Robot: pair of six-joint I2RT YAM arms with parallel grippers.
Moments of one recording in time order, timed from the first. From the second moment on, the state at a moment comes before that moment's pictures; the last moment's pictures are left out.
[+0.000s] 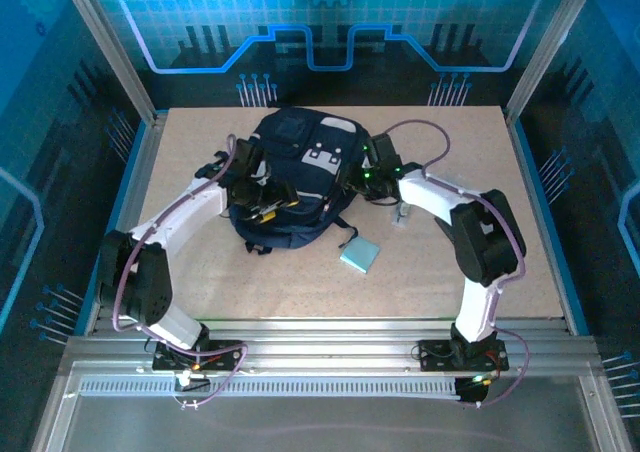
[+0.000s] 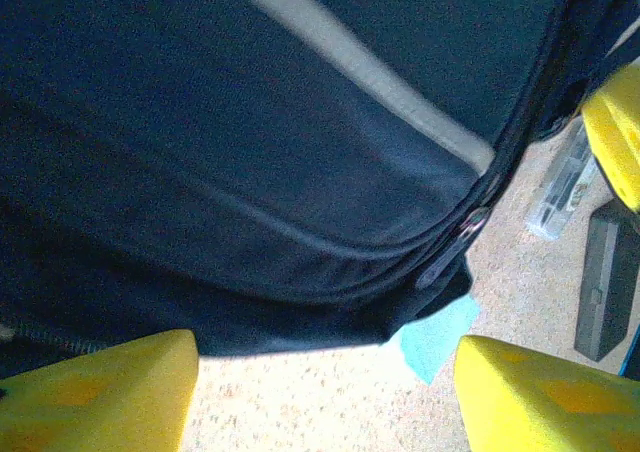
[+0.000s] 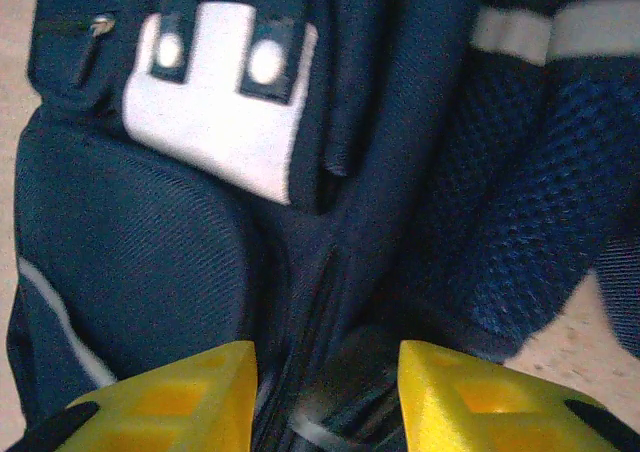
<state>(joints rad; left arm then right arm) -0.30 1.58 1.19 -0.70 0.34 -0.77 0.44 1.86 1.30 -0.27 -0.21 0.72</state>
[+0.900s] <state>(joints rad) -0.30 1.74 1.06 -0.31 0.23 -0.96 0.65 2.02 1.49 -0.62 -0.06 0.55</state>
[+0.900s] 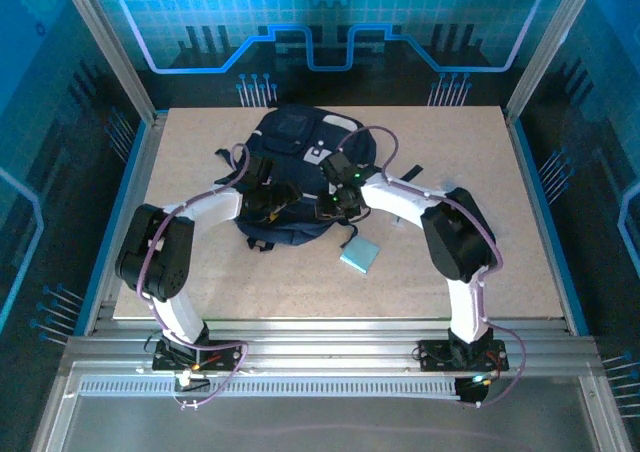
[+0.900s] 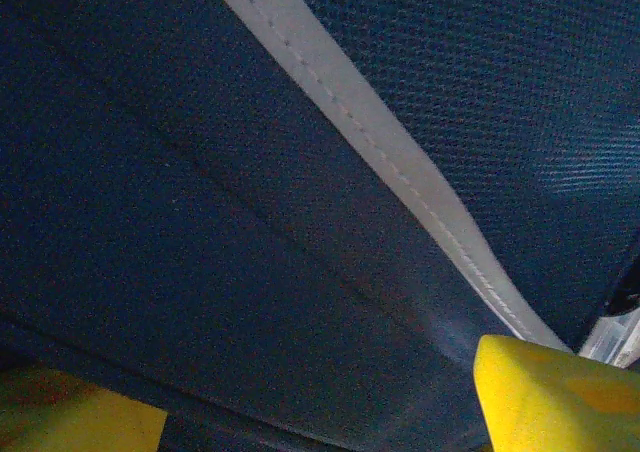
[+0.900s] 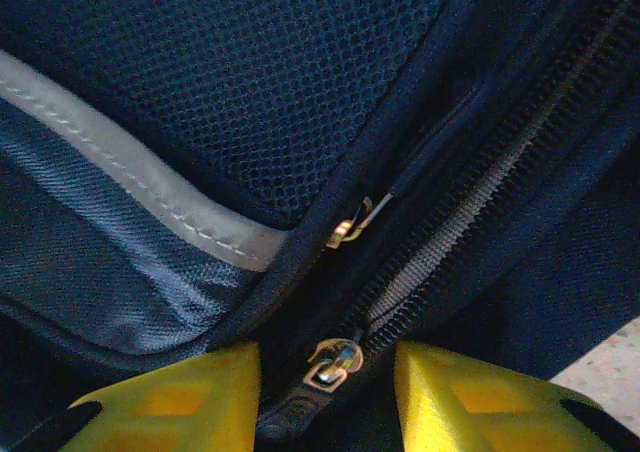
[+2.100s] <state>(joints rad) -0.44 1.80 1.06 -0.19 0.12 -1.00 0.47 2.00 1.42 -0.56 -0.52 0.54</state>
